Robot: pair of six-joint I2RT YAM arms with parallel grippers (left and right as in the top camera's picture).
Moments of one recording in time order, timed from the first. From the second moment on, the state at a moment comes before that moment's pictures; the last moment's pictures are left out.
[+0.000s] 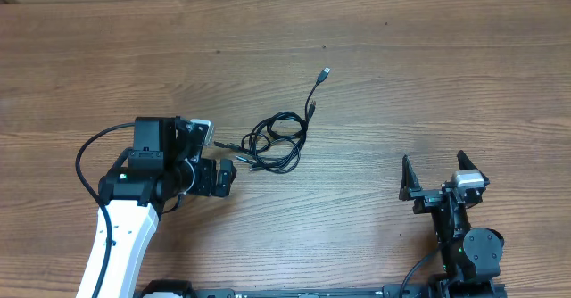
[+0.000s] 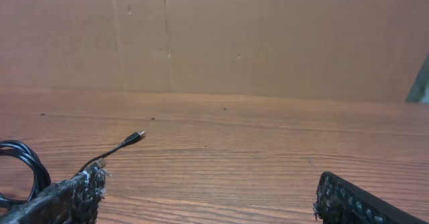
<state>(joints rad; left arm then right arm) -0.05 1.15 0.83 -0.83 0.30 0.06 0.07 0.01 0.02 -0.03 -0.02 -0.01</state>
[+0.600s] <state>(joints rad) -0.05 1.15 0.88 -0.88 0.30 0.06 0.07 0.01 0.02 -0.03 -0.02 -0.01</state>
